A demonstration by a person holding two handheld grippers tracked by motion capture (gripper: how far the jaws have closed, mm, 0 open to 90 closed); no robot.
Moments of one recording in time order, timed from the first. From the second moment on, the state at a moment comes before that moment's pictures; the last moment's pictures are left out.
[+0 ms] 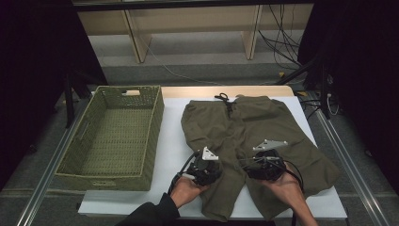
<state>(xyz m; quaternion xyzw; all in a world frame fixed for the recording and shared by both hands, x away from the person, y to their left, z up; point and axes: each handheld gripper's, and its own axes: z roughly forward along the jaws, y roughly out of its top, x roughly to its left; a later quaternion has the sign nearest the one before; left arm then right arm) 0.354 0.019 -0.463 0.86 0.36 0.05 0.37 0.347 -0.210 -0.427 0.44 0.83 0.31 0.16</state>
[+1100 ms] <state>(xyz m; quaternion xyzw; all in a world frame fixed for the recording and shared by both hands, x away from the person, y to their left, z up) 0.332 0.078 -0.478 0.85 0.39 0.08 0.35 0.345 -0.207 -0.426 0.43 0.83 0.31 0.15</state>
